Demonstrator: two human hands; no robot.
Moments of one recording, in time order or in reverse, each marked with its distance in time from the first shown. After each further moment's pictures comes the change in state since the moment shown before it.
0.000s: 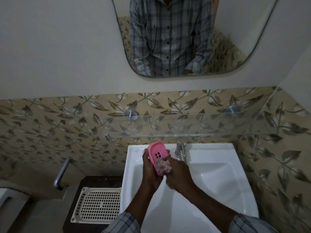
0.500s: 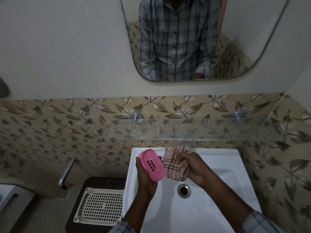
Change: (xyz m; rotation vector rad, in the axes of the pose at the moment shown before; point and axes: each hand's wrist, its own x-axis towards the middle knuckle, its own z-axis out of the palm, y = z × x) left_hand -0.010 0.005 -0.031 0.084 0.104 0.189; right_hand 0.038 0.011 -0.049 1.419 -0.166 0.654
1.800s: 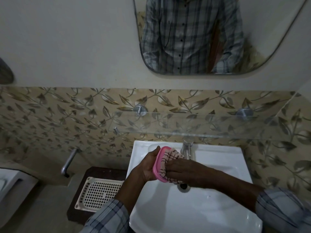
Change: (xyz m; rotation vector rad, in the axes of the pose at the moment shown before) left_hand -0.003 0.046 0.025 0.070 -0.287 -0.693; right_hand 0.035 0.019 -0.050 -1.729 -0.920 -1.364
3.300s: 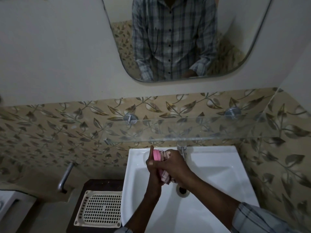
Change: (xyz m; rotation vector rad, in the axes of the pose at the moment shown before) left_hand 0.030 -0.061 0.017 0.516 0.392 0.838; right_hand 0.068 -0.045 -0.038 1.165 0.626 1.211
